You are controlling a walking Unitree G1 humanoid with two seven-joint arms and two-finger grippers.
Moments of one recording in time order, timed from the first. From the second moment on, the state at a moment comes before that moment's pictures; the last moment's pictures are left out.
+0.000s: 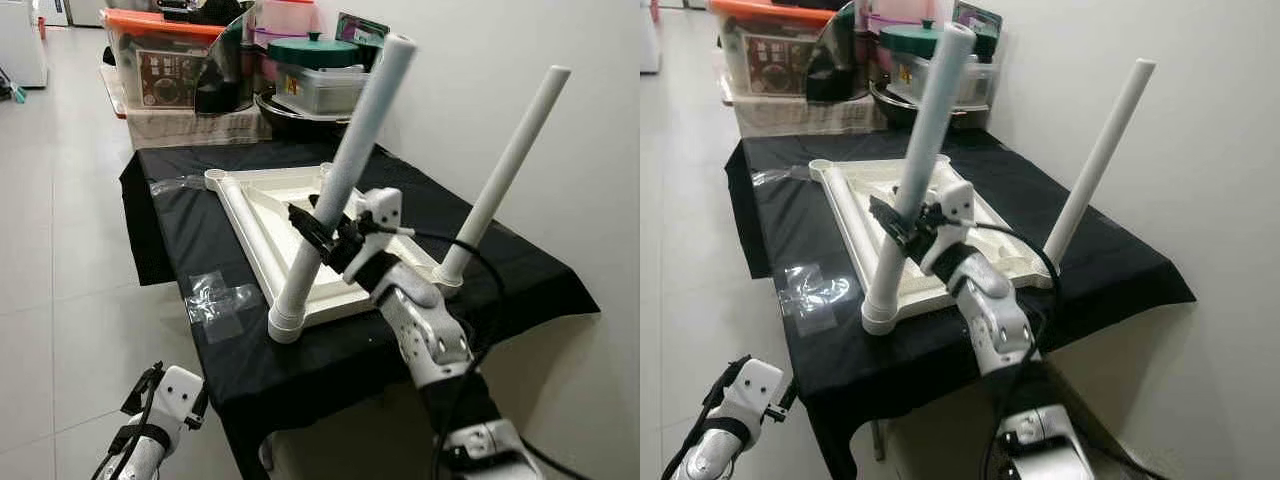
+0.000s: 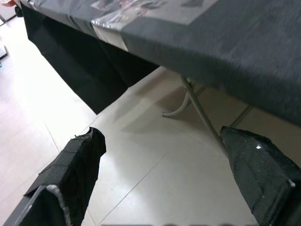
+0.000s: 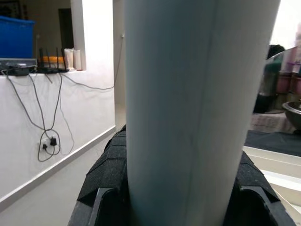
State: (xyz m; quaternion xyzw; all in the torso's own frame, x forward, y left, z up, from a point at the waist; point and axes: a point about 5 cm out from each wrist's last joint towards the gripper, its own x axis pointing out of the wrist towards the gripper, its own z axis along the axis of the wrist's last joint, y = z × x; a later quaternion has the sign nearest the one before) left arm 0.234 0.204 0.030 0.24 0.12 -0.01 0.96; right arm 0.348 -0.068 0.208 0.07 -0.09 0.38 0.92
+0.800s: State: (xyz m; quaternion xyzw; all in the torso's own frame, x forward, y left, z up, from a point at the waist) left arm 0.232 0.203 0.026 0.24 0.12 -0.01 0.96; right arm 0.348 -0.064 0.210 0.05 -0.08 0.42 0.90
